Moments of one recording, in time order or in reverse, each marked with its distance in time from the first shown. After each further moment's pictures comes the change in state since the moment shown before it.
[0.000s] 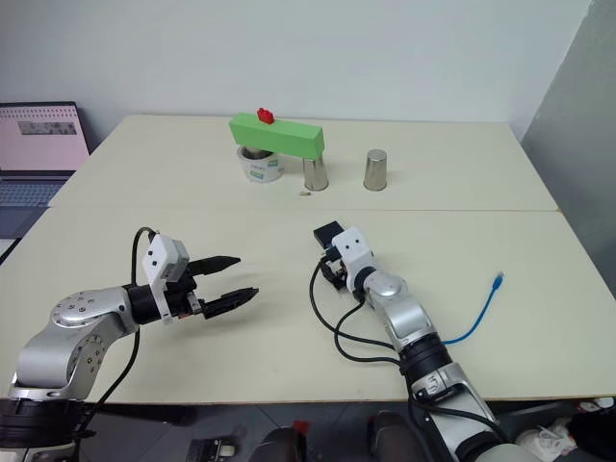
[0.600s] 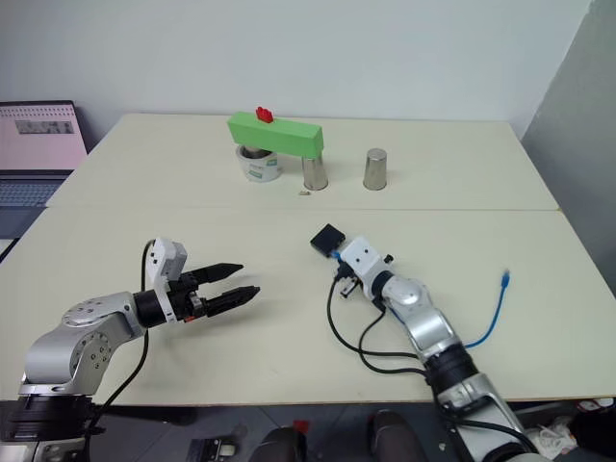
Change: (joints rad) left arm -0.043 -0.047 0.015 0.085 -0.161 0.195 -0.010; right arm 0.122 -0.269 0.151 -0.211 -0.135 -0.279 0.233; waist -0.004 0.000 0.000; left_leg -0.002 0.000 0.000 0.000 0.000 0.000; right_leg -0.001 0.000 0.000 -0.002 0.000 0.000
